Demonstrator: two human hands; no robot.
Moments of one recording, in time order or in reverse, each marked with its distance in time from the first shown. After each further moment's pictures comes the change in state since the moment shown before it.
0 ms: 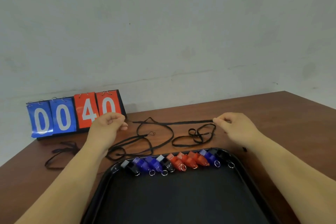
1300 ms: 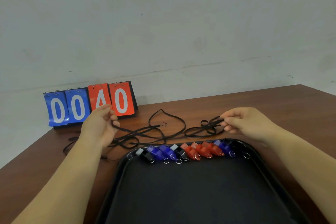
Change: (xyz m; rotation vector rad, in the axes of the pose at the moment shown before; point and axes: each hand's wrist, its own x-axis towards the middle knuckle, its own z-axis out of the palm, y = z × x) left_hand 0.002 -0.005 -0.042 -0.741 0.077 -0.285; right_hand -0.017 -0.017 0.008 0.444 -0.178 0.156
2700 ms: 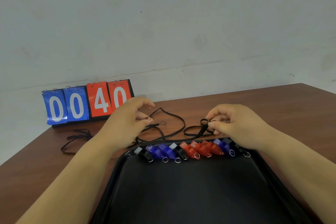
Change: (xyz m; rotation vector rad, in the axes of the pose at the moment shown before) left_hand -0.079 0.004 0.050 1.314 -0.482 0.564; right_hand -0.040 -0.039 0.022 -0.373 -0.079 -0.304
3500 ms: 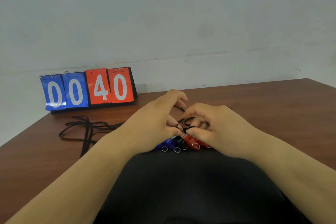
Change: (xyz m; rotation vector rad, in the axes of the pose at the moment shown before) left_hand -0.012 0.038 0.031 -0.041 -0.245 0.173; right_hand -0.014 -0.031 0.034 -0.121 -0.123 -0.291
